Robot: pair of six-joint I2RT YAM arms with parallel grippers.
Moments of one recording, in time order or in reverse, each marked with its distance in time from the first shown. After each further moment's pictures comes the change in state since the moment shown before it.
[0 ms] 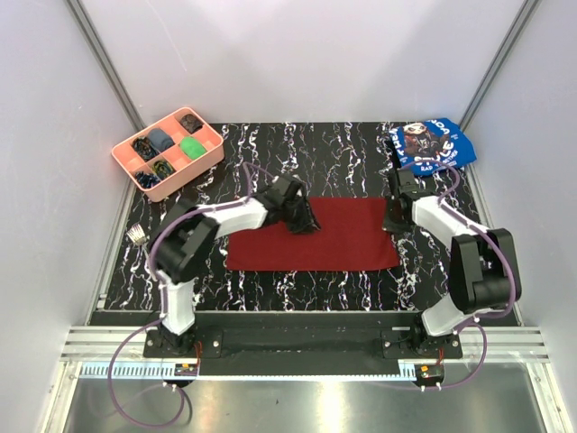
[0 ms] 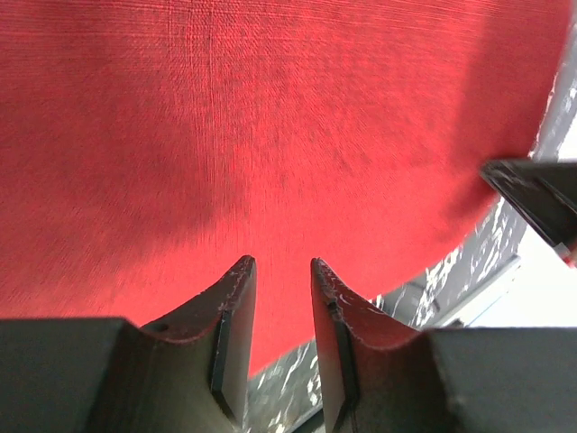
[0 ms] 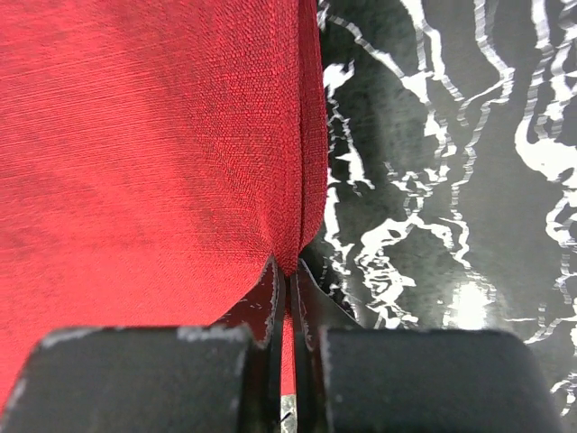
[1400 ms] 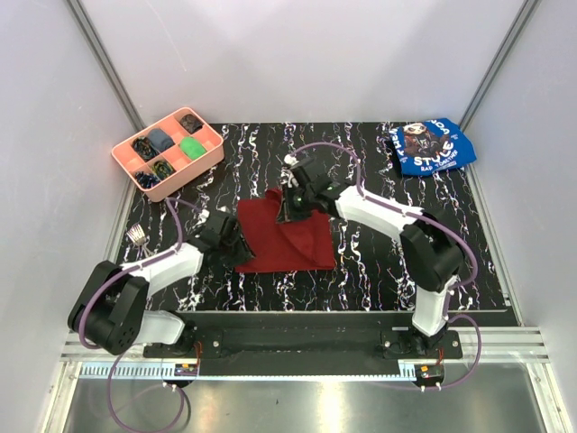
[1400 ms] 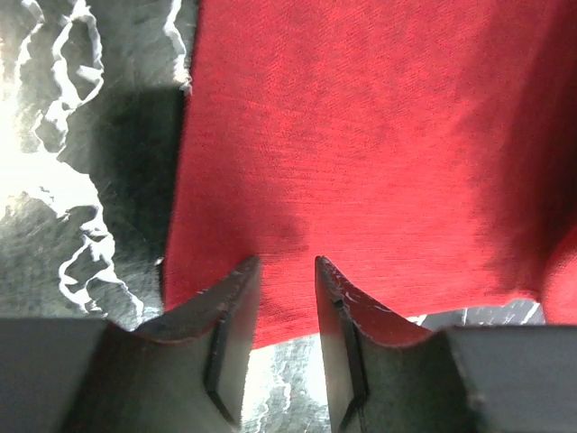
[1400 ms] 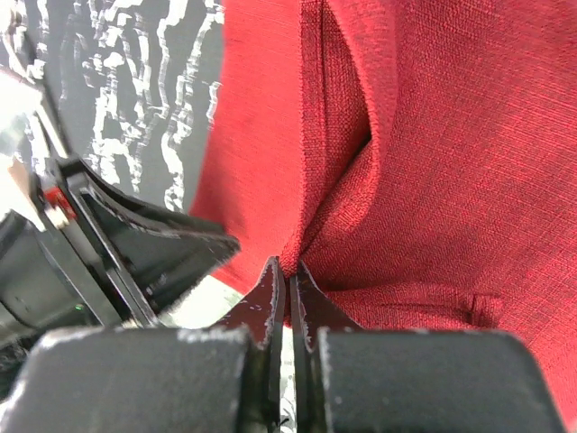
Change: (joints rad) left arm 0.202 -0.579 -0.645 -0.046 -0.224 0.069; right arm 0.547 0.276 0.435 0.187 -0.365 0.165
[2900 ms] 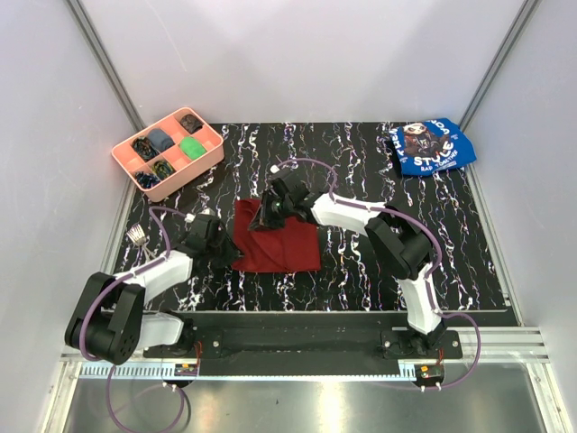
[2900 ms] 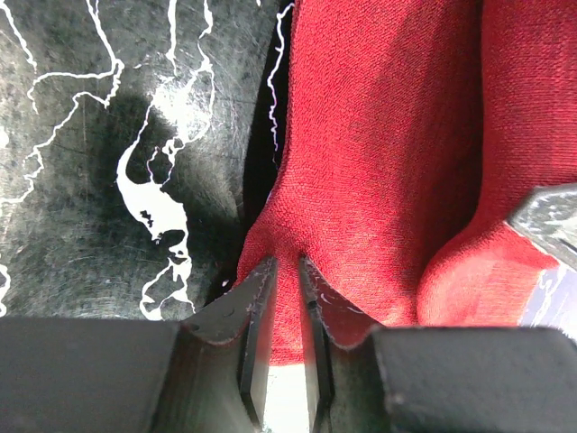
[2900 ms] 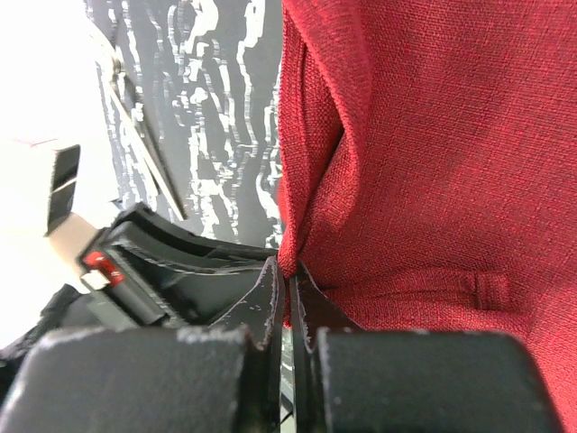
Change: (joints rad) left arm 0.138 -0.064 -0.108 0.107 0.057 0.007; right arm 0.075 0.225 0.072 0.236 -0.109 0.370
